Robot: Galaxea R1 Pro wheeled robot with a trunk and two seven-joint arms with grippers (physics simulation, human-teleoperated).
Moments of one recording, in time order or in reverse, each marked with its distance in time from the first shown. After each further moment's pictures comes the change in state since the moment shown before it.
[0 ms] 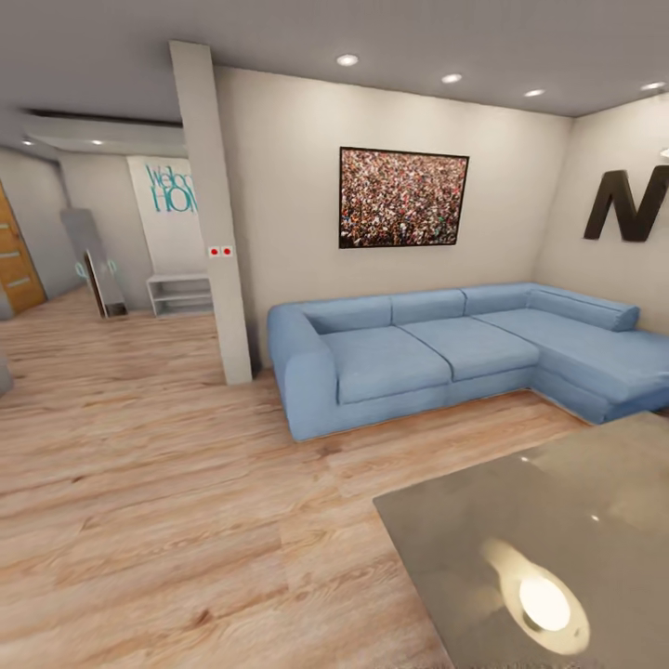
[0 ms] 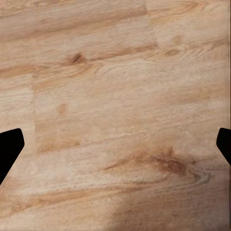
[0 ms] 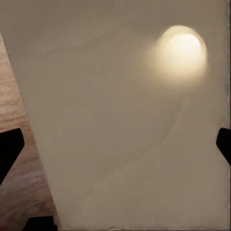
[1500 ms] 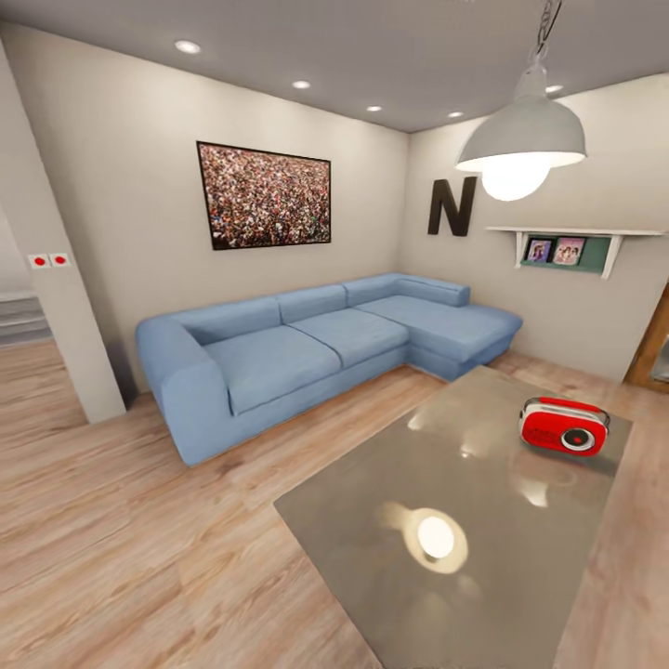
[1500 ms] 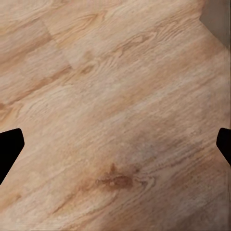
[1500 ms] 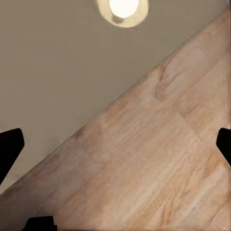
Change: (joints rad) left arm 0.000 0.000 0.000 0.000 0.000 0.000 0.001; right arm 0.000 0.000 0.000 0.000 0.000 0.000 0.000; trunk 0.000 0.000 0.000
